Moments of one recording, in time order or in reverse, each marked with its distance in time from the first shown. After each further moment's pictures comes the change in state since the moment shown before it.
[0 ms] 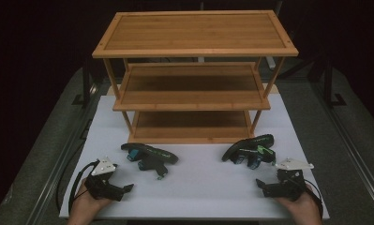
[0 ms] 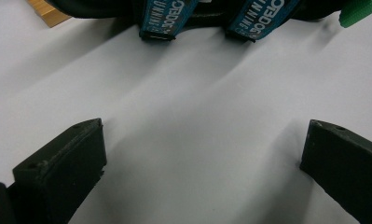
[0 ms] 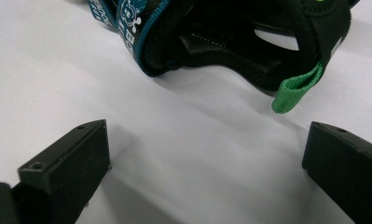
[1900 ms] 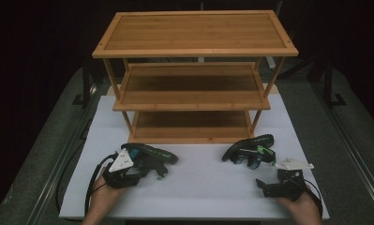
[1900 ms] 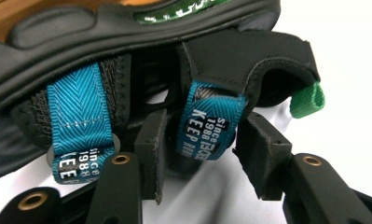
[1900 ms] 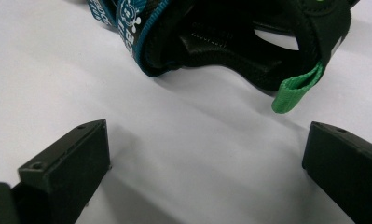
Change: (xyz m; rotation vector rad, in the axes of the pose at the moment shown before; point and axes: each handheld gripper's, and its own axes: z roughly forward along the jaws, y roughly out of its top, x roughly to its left) left arm -0.024 0.044 0.023 -0.101 -0.027 0.157; right arm 0.000 0.000 0.000 0.000 0.000 0.000
